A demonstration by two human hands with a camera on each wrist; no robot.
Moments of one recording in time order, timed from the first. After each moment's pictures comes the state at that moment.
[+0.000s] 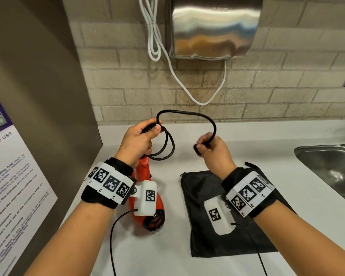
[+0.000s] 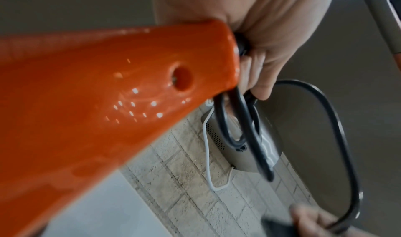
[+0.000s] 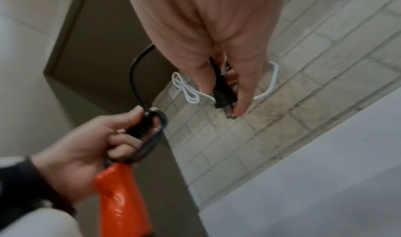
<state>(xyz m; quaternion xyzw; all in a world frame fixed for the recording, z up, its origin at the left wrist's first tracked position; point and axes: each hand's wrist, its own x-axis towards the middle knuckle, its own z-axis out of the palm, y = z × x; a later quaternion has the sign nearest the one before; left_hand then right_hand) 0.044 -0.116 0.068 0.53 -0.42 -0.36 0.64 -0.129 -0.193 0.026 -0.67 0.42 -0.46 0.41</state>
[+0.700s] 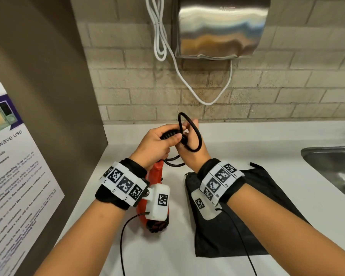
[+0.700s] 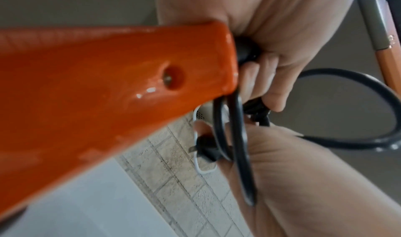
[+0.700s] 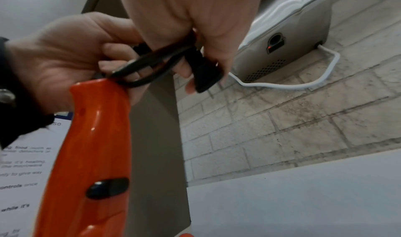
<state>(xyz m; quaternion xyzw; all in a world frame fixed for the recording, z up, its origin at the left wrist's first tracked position) 0.022 -0.112 0.068 0.51 -0.50 -0.39 0.58 -0.071 -0.186 0.034 -0.74 0.25 -0.50 0.37</state>
